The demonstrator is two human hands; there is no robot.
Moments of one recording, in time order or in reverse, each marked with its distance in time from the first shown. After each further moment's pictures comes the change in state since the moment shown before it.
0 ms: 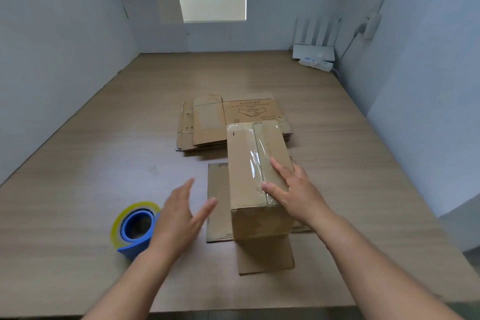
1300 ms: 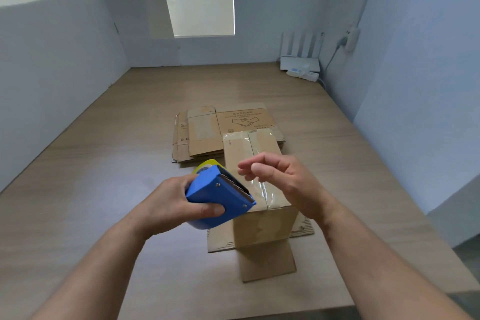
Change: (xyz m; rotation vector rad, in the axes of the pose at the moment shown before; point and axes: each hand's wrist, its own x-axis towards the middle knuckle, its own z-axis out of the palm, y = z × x) left_hand 0.008 0.065 -0.091 -0.337 -0.458 0.224; right_hand -0.038 -0.092 -0.046 0.603 -0.152 -0.355
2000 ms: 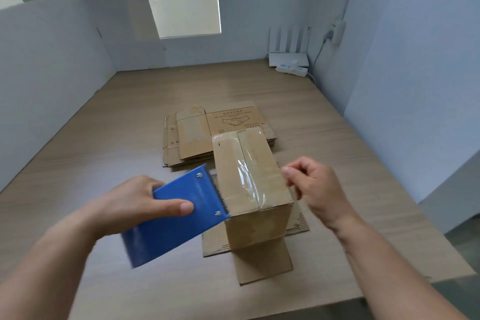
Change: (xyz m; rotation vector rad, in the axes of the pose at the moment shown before) left_hand -0.007 0.014 -0.041 0.281 -0.092 -0.230; right_hand -0.027 0.033 -0.027 -0.099 0.516 0.145
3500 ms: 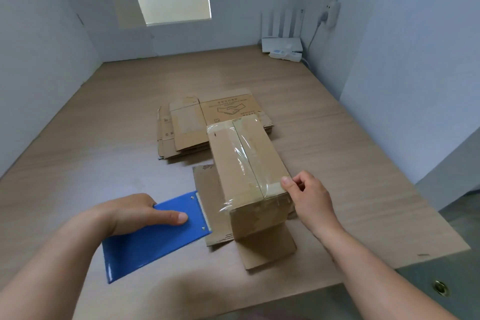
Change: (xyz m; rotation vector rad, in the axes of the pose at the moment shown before) left_hand 0.032 -0.043 0.010 0.228 -0.202 -0.385; right_hand -0.011 0.071 0.024 -0.407 0.161 0.177
